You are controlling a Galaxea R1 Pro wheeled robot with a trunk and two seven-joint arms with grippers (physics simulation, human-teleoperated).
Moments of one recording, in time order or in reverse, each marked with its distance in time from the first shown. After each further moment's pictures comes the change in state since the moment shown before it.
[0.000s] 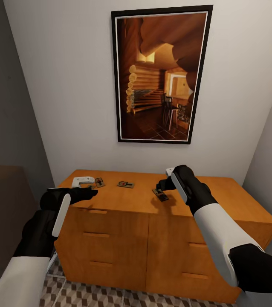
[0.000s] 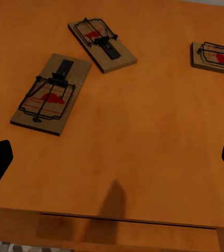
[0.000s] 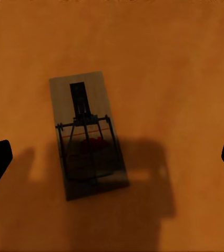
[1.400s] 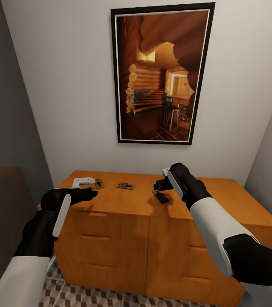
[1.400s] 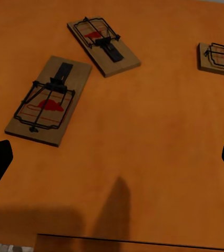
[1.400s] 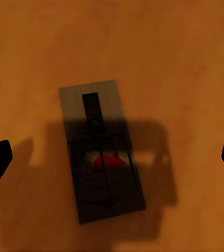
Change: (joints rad) left arm 0.000 0.000 0.000 0.016 -0.002 -0.001 0.000; right arm -0.059 0.030 -0.001 0.121 0.001 0.000 0.004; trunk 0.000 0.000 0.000
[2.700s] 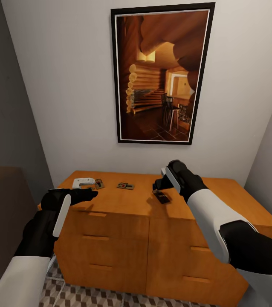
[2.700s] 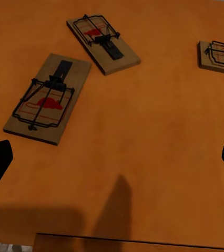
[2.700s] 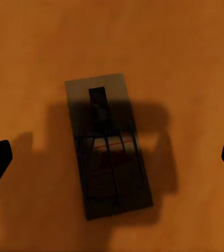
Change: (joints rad) left arm 0.000 0.000 0.000 0.006 0.002 -0.001 0.000; right arm -0.088 0.017 -0.002 0.157 -0.001 0.000 0.019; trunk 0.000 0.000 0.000
